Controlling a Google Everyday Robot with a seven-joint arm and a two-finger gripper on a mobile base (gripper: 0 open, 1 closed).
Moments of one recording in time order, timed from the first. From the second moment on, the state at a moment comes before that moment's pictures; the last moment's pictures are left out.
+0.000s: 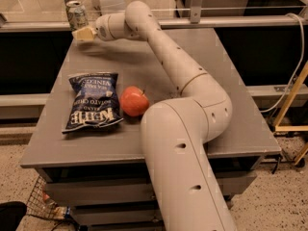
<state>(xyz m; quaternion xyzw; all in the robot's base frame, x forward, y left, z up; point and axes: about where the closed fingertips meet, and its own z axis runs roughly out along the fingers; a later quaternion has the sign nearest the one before) 0.882 0.223 0.890 -0.40 0.68 0.34 0.51</state>
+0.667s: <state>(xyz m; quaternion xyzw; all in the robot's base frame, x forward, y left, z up) 0.835 0.197 0.910 -0.42 0.69 0.36 0.47</state>
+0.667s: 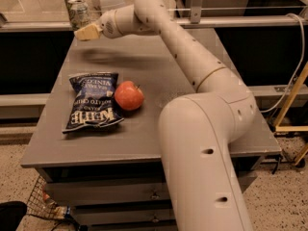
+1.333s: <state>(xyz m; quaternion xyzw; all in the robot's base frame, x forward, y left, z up) 0.792 0.163 0.942 -0.44 0.67 0.39 0.45</state>
